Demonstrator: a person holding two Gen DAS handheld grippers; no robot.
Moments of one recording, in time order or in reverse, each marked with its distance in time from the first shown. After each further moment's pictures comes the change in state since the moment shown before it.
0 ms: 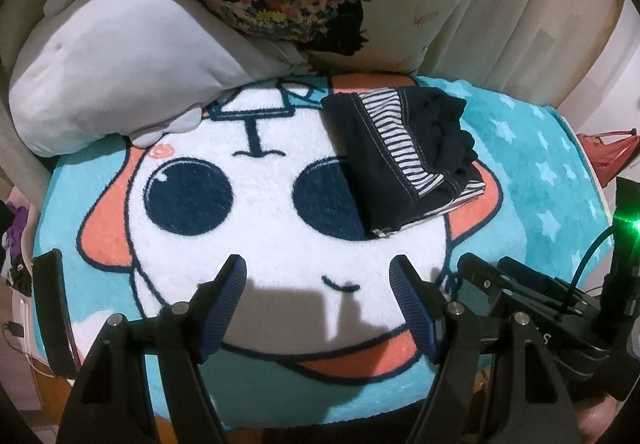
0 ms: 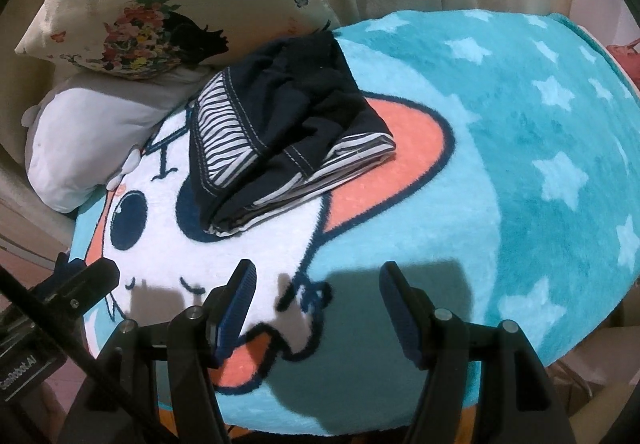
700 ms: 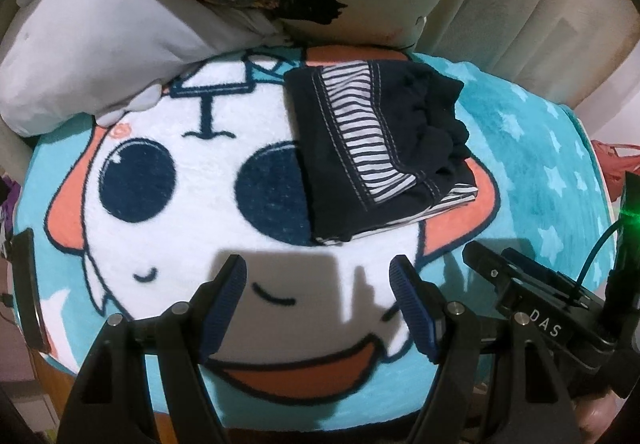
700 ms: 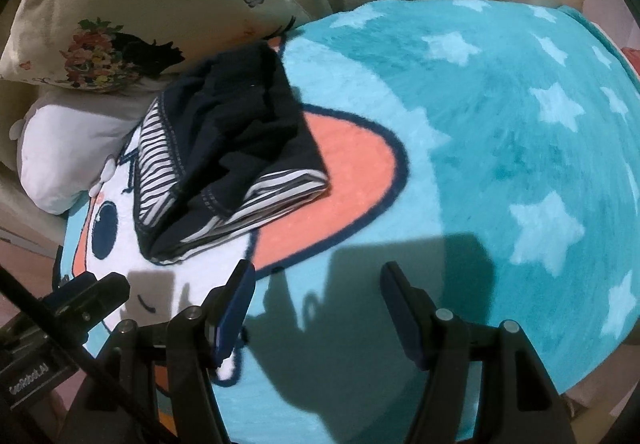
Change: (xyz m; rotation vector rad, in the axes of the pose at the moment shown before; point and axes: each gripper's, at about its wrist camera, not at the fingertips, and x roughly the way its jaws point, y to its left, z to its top) left arm 0.041 -0.047 0.017 -0.074 0.104 0.018; right arm 0.018 -0.058 0.040 -0.027 0.068 0.029
